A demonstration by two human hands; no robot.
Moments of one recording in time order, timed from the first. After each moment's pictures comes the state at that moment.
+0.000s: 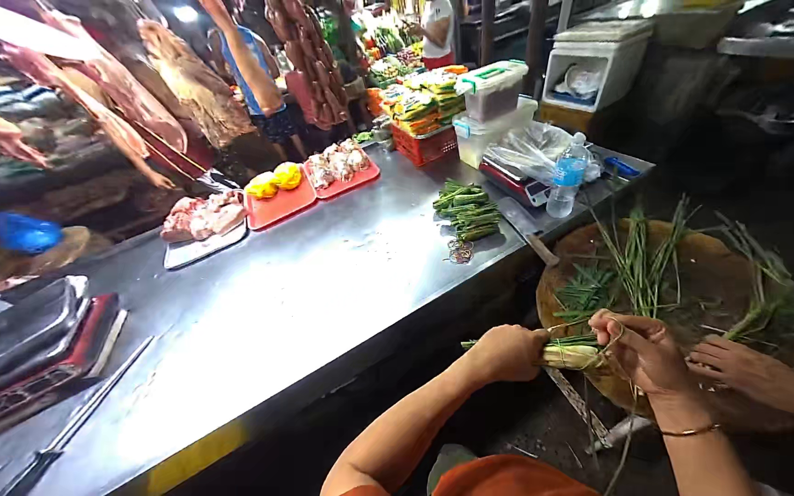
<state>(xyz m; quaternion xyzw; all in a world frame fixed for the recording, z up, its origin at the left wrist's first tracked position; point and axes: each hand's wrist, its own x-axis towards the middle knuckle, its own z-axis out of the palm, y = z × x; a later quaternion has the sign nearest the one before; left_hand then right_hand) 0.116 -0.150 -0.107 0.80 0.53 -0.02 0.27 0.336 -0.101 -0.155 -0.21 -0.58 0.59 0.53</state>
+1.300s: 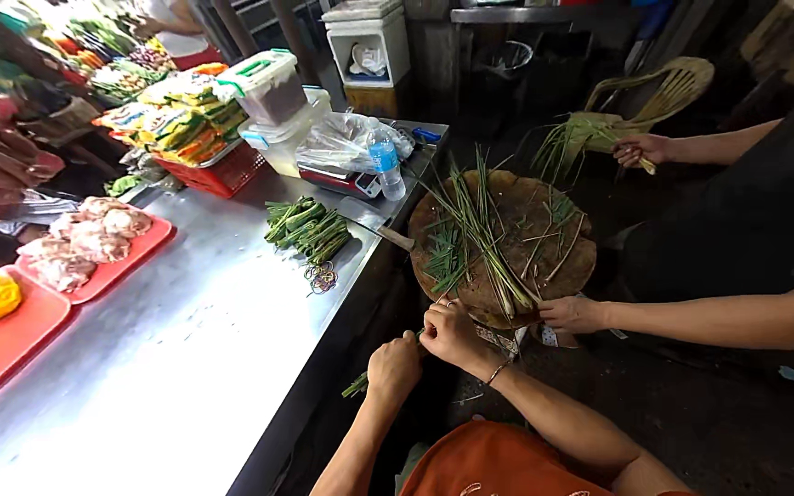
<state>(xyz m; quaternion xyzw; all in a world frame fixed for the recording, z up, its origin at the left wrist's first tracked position) 0.142 -0.117 -0.147 0.70 0.64 -0.23 0.21 0.273 -0.106 -0.211 -0.55 -0.77 0.13 0.30</state>
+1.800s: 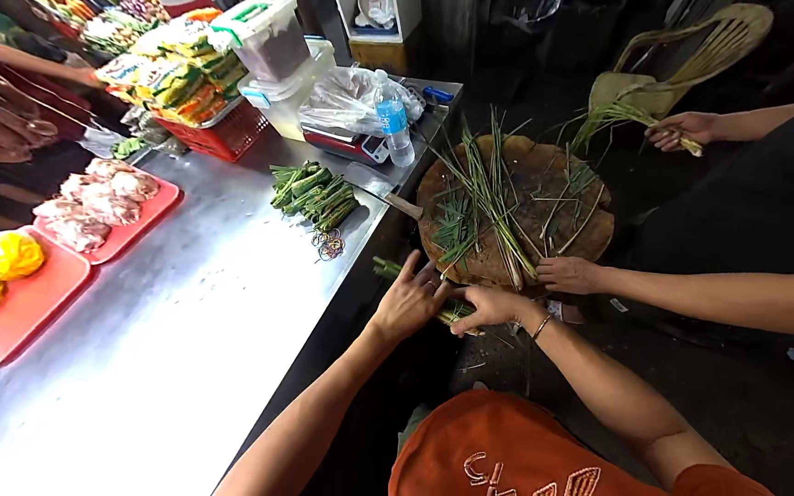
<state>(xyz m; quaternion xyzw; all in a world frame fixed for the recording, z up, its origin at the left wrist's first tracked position) 0.117 -0.085 -0.172 0.95 0.26 0.10 -0.11 0.338 -0.102 -0.196 -0.37 -0.66 0.64 0.14</state>
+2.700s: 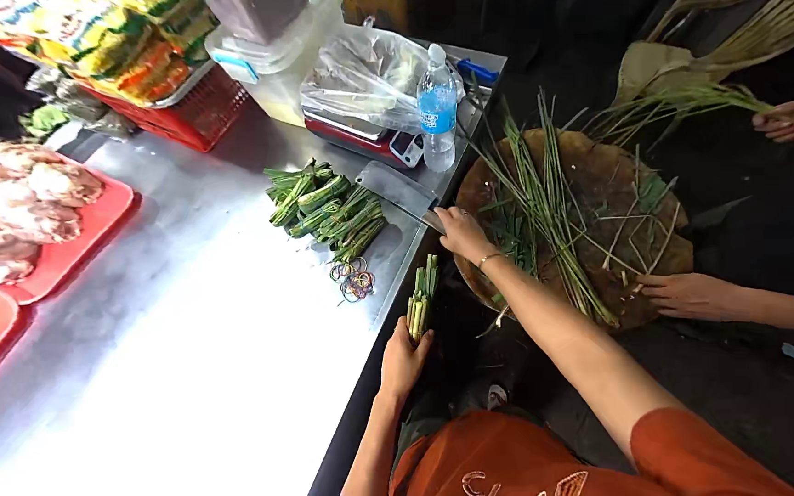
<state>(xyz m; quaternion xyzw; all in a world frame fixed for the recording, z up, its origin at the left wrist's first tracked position) -0.003 0.012 -0.271 0.62 0.63 0.17 0.43 0.210 0.206 -0.275 -0.65 -0.71 0.23 0.10</state>
